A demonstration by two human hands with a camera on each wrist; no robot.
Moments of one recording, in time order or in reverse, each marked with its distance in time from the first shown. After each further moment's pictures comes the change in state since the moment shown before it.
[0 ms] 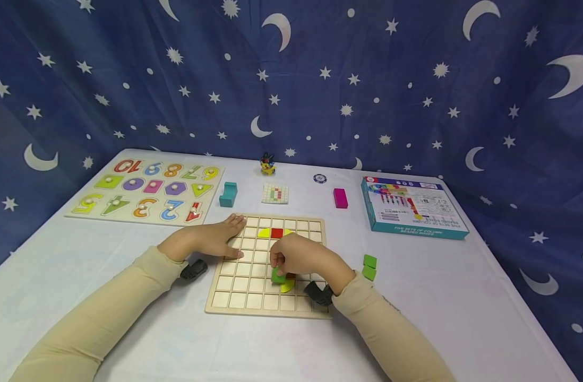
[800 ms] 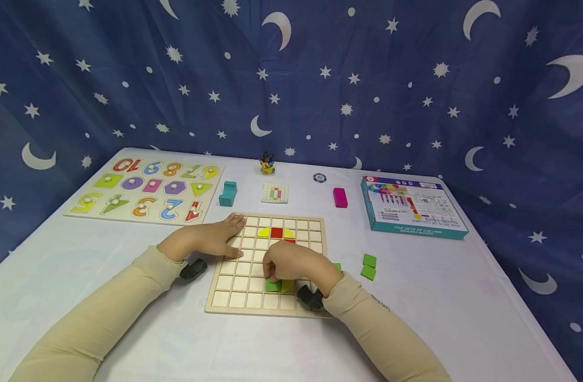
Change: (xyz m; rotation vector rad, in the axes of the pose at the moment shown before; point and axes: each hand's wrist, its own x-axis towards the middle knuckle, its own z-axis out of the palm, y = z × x) left_hand 0.000 0.000 0.000 -0.003 -0.003 -0.007; right_hand 0.013 -0.010 0.014 -0.064 -0.087 0.017
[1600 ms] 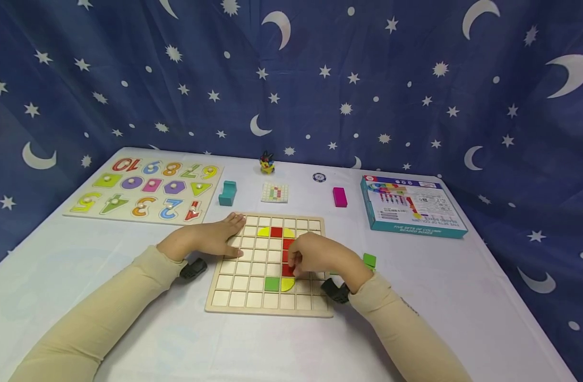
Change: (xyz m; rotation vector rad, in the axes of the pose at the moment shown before) left_hand 0.001 -0.002 0.000 -0.006 -0.005 0.009; right_hand -0.033 0.031 -0.018 0.050 0.065 0.042
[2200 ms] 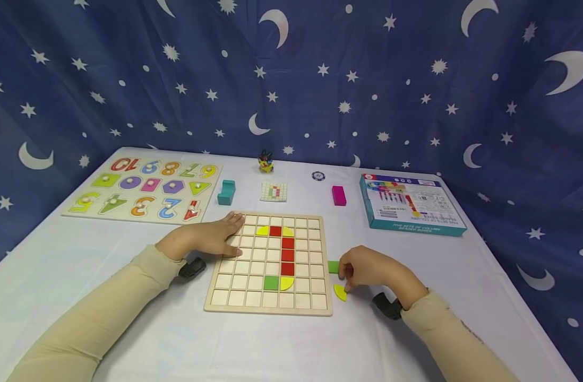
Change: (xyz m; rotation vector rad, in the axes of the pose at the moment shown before) left_hand 0.002 0.000 0.000 -0.012 -0.004 -0.011; right_hand -0.062 0.063 0.002 0.024 -0.016 0.227
